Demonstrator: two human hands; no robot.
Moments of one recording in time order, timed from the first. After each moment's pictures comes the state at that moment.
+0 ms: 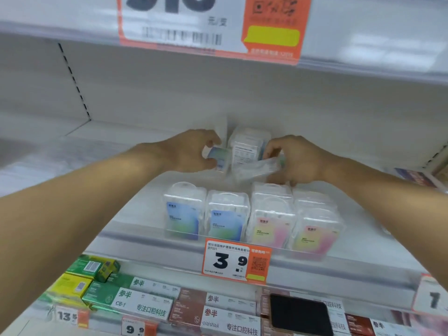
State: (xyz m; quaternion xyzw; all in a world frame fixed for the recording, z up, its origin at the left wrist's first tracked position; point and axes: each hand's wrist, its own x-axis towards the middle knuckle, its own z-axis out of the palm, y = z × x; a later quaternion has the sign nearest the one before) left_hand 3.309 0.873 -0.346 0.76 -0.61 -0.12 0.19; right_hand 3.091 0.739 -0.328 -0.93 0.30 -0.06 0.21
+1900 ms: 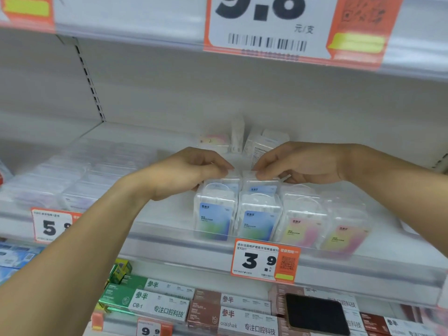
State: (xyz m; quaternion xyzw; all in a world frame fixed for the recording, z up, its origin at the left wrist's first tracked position) left_hand 3.294 0.953 -0.334 0.70 -0.50 -0.35 0.37; right_hand 3.120 0.791 -0.300 -0.80 0.30 0.11 0.51
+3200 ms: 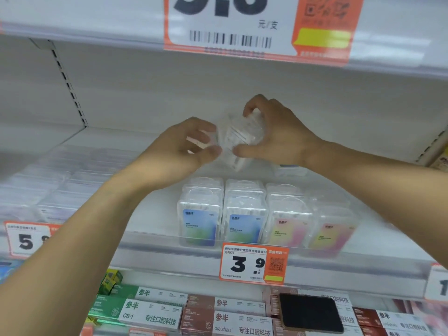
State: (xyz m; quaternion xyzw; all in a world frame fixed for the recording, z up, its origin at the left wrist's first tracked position) left_hand 3.285 0.939 -0.317 0.70 -0.51 -0.19 0.46; right_hand 3.138 0.782 -0.296 -0.93 0.27 -0.20 0.14
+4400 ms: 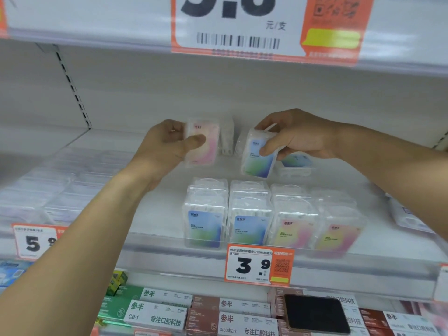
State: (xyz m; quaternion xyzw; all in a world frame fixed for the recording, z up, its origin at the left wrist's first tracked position) left_hand 3.315 0.926 -0.333 0.67 -0.35 -0.24 0.60; right_hand 3.123 0.761 -0.284 -0.83 0.34 -0.08 0.44
